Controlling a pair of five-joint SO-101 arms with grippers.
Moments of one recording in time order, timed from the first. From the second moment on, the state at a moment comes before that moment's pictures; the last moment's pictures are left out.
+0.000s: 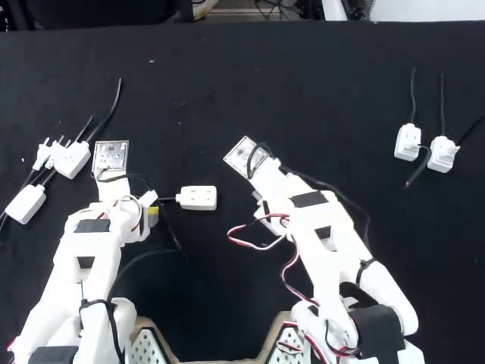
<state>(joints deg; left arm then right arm) -8.4 -37.6 72.8 31.2 -3.2 -12.0 -21.0 61.1 35.7 35.3</state>
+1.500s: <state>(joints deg) -8.4 -37.6 72.8 31.2 -3.2 -13.9 -21.0 51.7 49.7 24.7</state>
